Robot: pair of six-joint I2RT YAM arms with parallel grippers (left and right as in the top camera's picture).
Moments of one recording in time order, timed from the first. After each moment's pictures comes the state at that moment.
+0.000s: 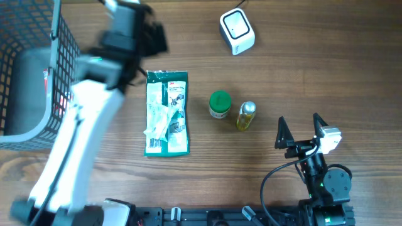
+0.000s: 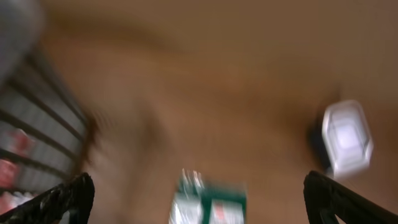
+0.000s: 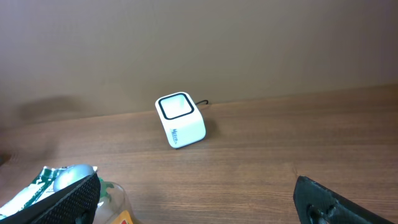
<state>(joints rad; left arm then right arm) -0.26 1.52 1.69 -0.85 -0.33 -0.35 0.10 0.01 0.01 0.00 -0.07 0.18</state>
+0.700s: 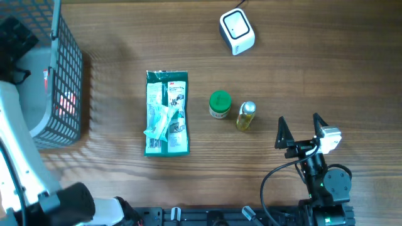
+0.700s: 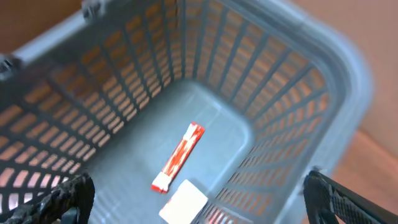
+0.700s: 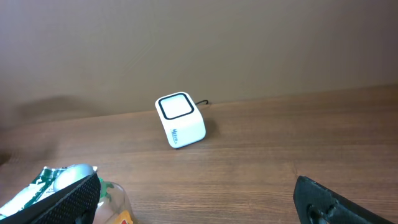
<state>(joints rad) 0.43 1.61 1.88 -1.04 -0.21 -0.28 0.10 0.01 0.01 0.00 -0.07 0.18</state>
